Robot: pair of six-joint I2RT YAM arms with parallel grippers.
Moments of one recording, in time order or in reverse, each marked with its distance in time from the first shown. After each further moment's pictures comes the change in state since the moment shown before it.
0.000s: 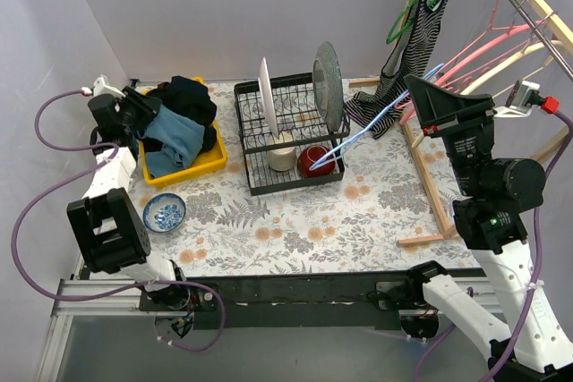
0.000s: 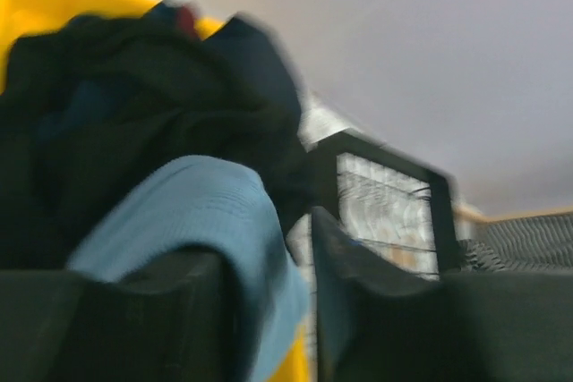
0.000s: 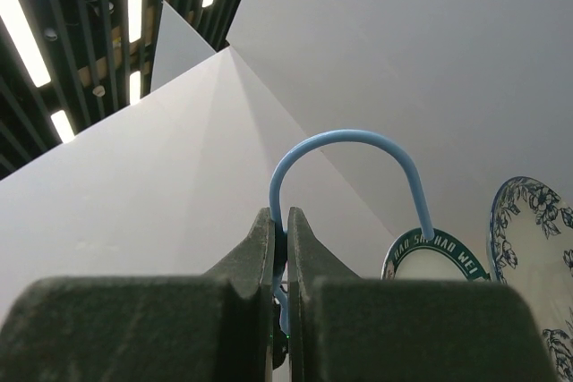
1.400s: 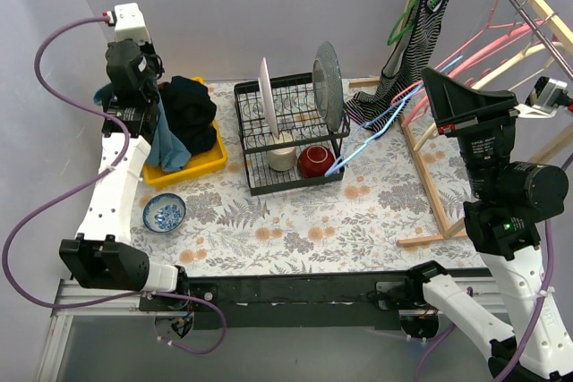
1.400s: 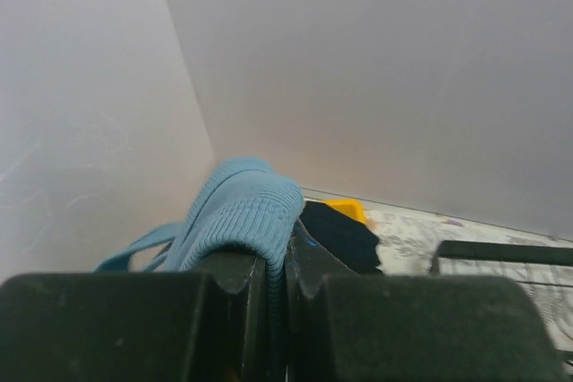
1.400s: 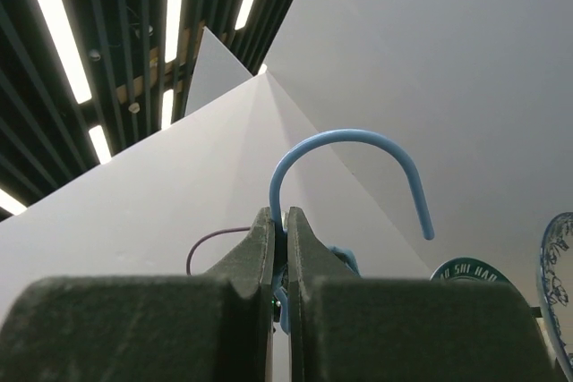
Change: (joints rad) left arm -0.394 -0.127 0.494 -0.357 -0.753 0.718; right arm 0.003 0.006 0.096 -0.008 -0.007 0.040
